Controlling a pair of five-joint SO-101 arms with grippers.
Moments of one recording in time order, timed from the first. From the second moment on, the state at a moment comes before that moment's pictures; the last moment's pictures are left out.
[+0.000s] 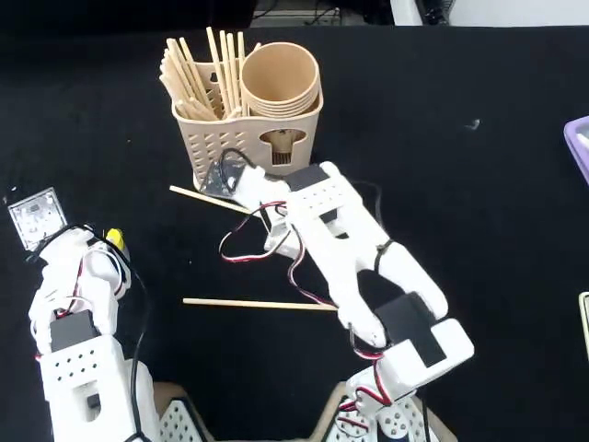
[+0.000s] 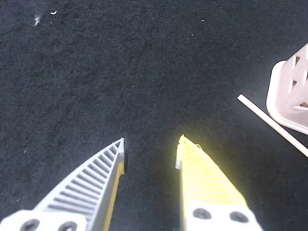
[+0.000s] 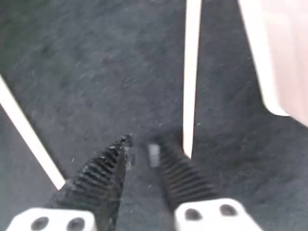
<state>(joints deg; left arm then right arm) -26.5 -72.2 81.5 37.4 4.4 -25.2 5.8 22.2 61.8 44.3</state>
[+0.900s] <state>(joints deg) -26.5 -72.2 81.5 37.4 4.4 -24.4 -1.0 30.6 60.4 44.6</state>
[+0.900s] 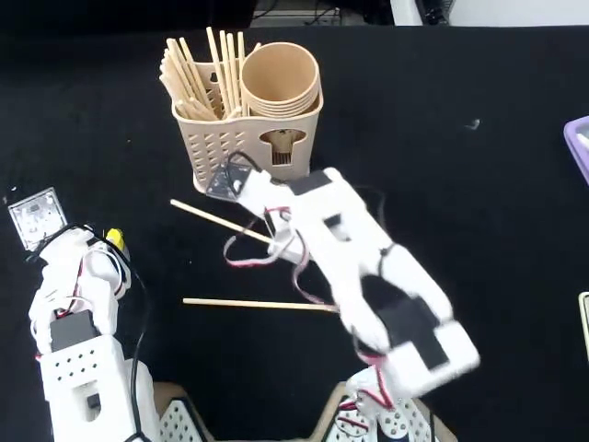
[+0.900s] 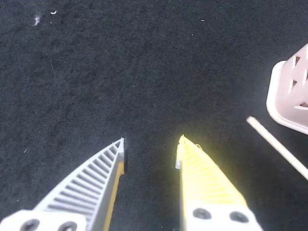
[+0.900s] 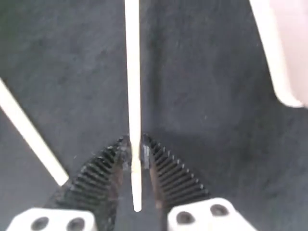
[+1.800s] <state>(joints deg) -26.5 -72.2 81.5 37.4 4.4 -24.4 -31.3 66.4 58.4 54.7</state>
